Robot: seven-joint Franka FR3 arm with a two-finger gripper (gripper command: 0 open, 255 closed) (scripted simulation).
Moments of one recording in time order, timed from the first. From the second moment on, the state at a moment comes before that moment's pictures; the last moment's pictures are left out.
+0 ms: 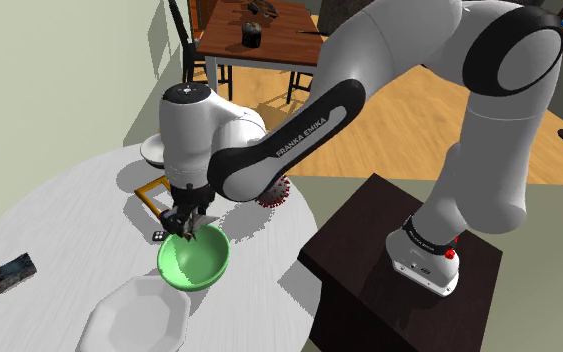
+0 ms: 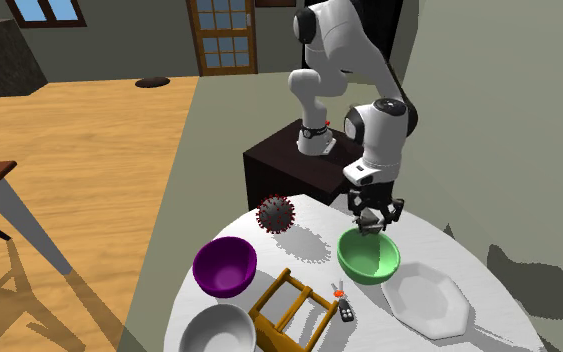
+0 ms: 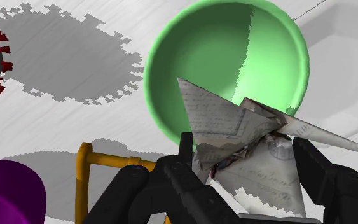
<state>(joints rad) 0.47 0.41 0.36 -1.89 -0.13 2.38 0.68</state>
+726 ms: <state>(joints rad) 0.51 0.51 0.33 -1.88 -0.18 2.47 0.73</state>
